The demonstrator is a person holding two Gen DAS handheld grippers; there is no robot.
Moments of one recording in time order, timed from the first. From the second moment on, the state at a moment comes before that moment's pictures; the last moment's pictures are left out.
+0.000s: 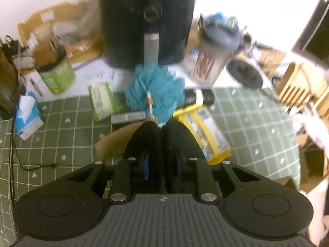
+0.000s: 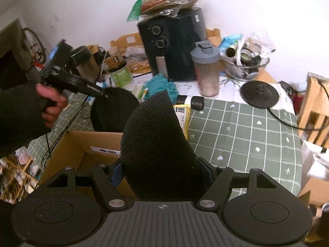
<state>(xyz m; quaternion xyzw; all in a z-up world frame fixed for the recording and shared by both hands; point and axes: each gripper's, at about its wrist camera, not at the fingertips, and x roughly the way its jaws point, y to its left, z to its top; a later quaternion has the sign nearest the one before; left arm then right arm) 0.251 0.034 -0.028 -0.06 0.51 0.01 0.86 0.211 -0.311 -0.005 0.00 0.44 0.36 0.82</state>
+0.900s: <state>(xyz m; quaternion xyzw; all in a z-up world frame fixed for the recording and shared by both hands) 0.080 0.036 0.066 -0.16 0.33 0.08 0.93 0.226 -0.196 0.003 -0.09 0.48 0.46 0.74</state>
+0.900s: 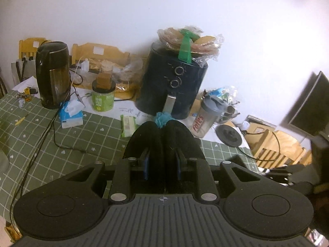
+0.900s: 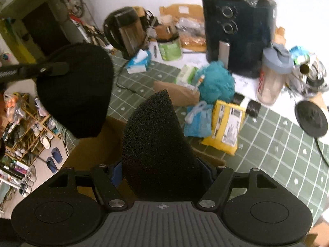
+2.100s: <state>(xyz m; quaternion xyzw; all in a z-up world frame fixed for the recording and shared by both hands) 0.075 0.005 0.016 -0.14 0.43 0.07 0.89 0.194 -0.201 -0.018 -0.04 0.53 0.36 0.77</state>
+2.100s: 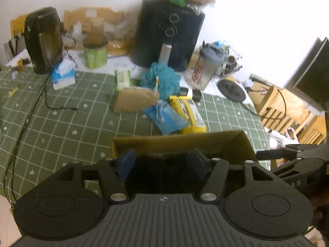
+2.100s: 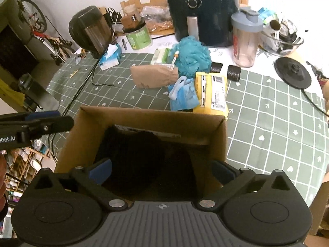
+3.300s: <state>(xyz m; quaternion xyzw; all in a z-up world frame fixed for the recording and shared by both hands) 0.077 0.037 0.029 -0.13 0.40 0.12 0.90 0.233 -0.231 -0.004 -0.08 0.51 0.29 0.80</state>
